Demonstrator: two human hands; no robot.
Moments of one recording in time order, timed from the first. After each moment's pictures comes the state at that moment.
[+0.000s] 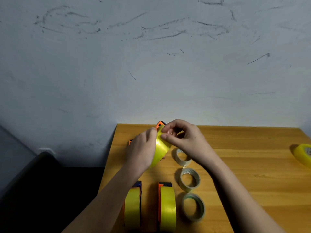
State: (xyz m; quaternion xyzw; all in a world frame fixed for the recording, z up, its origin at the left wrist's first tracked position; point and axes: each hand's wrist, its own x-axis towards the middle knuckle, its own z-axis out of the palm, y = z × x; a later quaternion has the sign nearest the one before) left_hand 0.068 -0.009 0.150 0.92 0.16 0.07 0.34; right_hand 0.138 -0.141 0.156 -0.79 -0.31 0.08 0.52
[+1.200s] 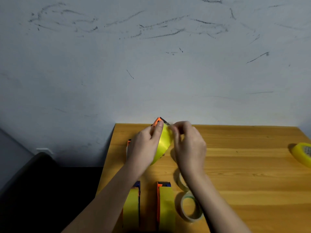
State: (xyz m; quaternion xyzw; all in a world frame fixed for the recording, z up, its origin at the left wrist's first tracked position) left_hand 0.083 -0.007 0.137 0.86 0.18 0.13 0.46; right_hand 0.123 -0.123 0.119 -0.86 -0.17 -0.28 0.39
